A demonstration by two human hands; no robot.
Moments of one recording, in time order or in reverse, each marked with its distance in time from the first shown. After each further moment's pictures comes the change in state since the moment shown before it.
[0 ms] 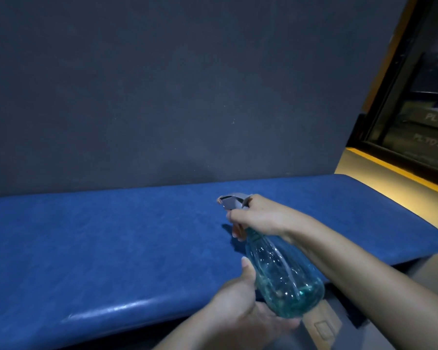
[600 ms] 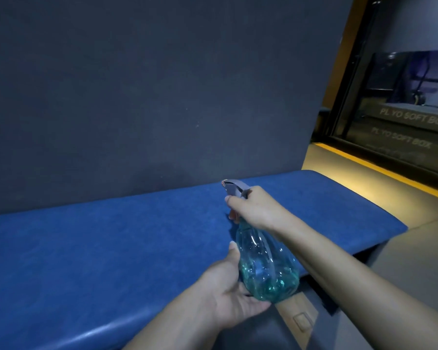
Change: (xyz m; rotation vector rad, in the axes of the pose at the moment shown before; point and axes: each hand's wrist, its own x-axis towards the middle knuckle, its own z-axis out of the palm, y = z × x) left_hand 0.032 0.008 0.032 0.362 0.072 0.042; right_hand -0.002 0.034 -0.040 0.008 0.352 0.032
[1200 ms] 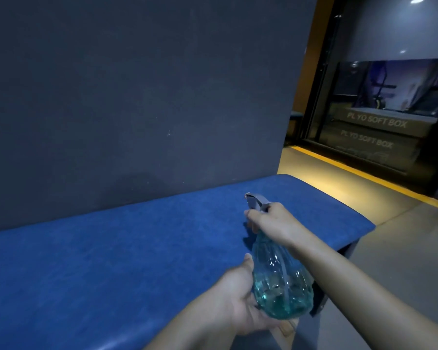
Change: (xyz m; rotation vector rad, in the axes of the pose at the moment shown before) left_hand 0.028 -0.014 0.046 0.170 -0.024 -0.141; right_hand -0.012 0.054 -0.046 0.091 0.165 0.206
